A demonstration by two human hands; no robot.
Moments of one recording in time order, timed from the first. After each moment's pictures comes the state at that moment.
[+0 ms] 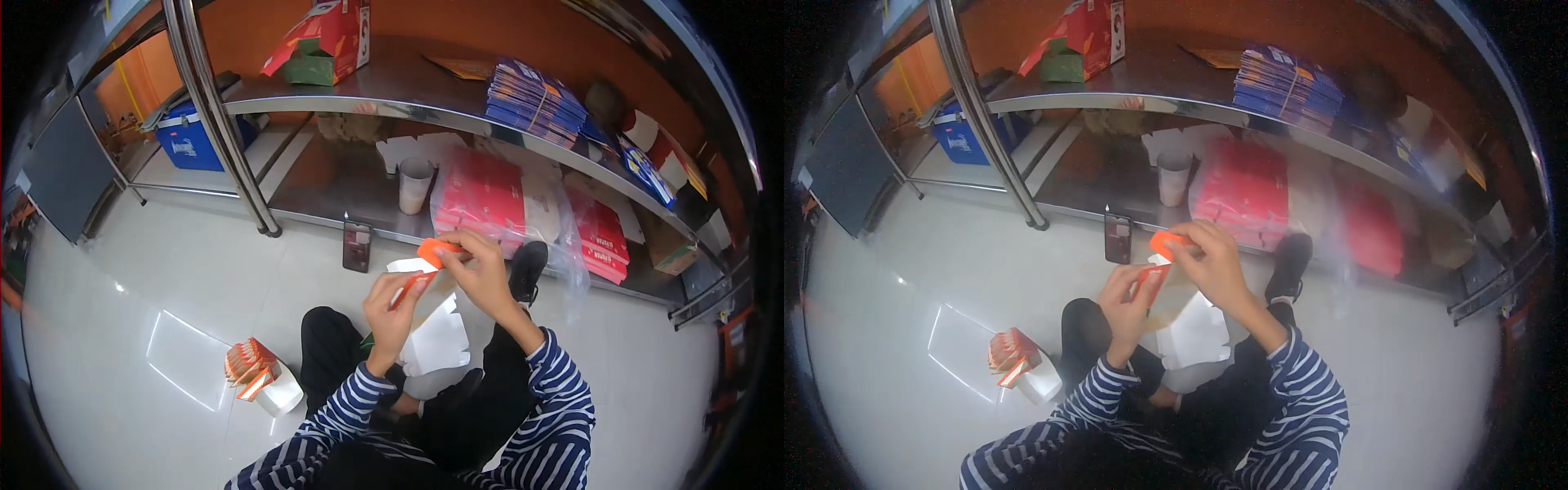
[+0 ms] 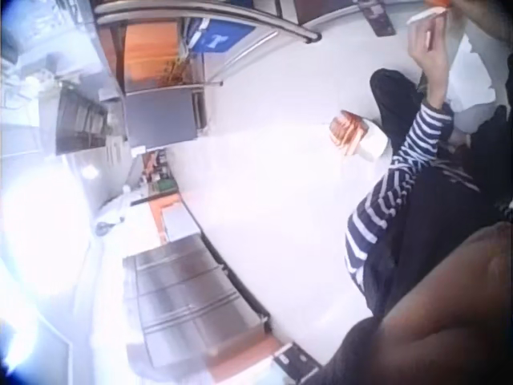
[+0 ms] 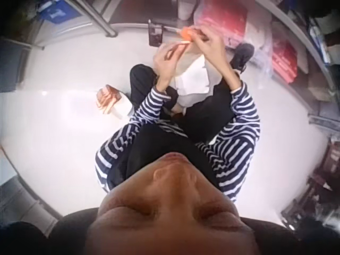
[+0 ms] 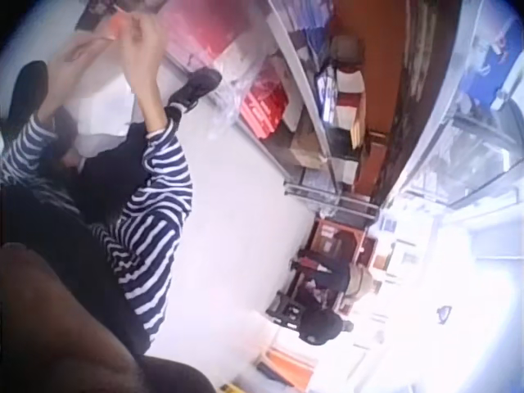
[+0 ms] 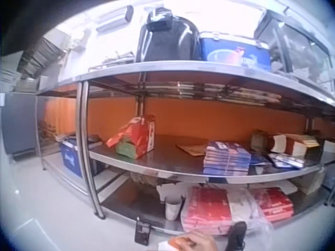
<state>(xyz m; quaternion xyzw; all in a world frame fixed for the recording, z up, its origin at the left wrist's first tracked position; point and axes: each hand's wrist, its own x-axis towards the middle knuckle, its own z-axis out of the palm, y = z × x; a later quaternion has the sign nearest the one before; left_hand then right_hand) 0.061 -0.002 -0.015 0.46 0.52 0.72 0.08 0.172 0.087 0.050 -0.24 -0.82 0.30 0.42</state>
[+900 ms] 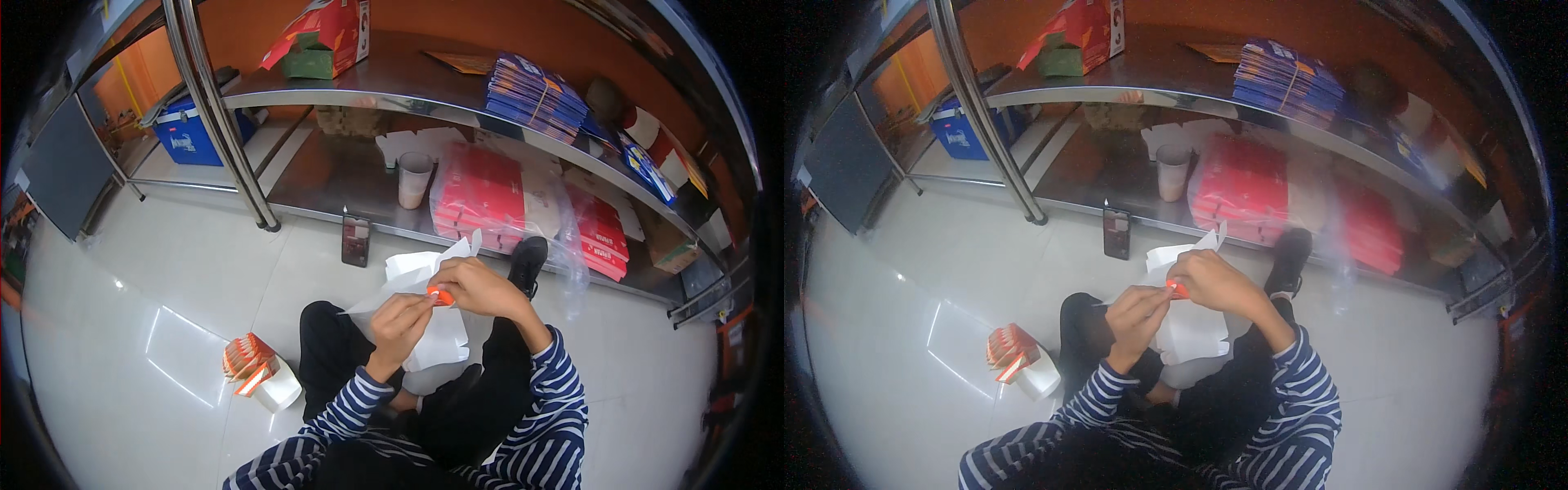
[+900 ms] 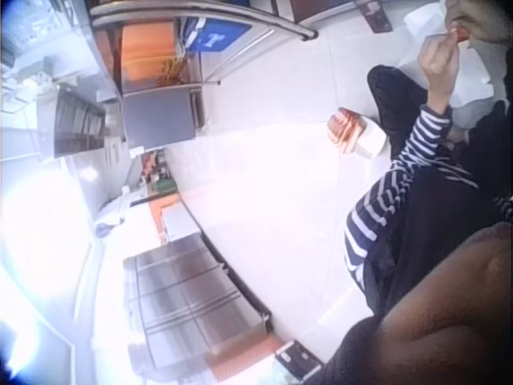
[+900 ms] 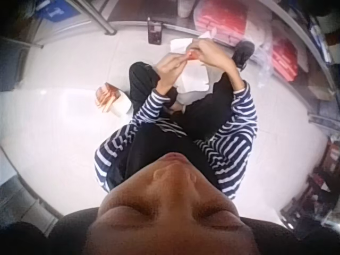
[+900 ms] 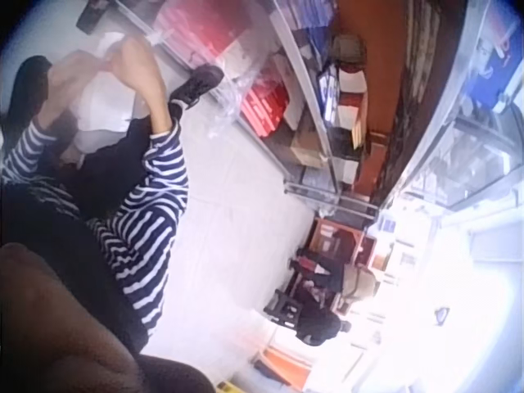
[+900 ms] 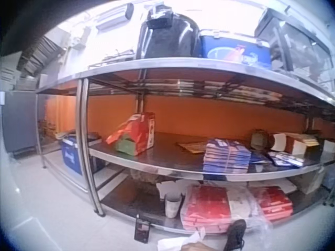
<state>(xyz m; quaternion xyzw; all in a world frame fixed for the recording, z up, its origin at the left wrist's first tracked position) 0.070 -0.016 -0.033 0.59 0.49 0.63 -0.06 0.187 0.088 0.051 -0.18 -0.94 0.28 0.10</state>
